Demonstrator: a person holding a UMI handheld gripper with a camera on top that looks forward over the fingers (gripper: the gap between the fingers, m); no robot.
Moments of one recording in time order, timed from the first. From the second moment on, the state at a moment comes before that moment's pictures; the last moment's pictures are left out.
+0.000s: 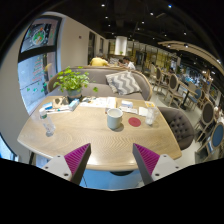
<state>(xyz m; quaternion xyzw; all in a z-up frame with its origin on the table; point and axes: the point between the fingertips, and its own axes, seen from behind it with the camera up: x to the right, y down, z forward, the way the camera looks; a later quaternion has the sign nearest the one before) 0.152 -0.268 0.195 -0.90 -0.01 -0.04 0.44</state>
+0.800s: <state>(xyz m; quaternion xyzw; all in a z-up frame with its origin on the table) -0.177 -0.234 0.096 -0.89 -0.04 0.05 0.44</state>
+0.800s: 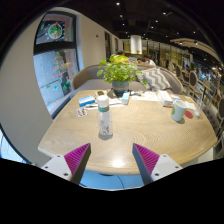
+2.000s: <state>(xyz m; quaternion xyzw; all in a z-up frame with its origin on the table) -0.199 -0.028 0.148 -0.82 0.01 0.13 0.56</state>
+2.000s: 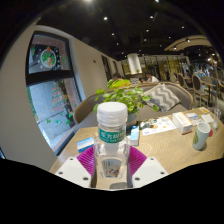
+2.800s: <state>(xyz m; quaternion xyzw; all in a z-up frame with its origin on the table) 0.066 0.079 0.173 -0.43 0.56 0.67 0.24</state>
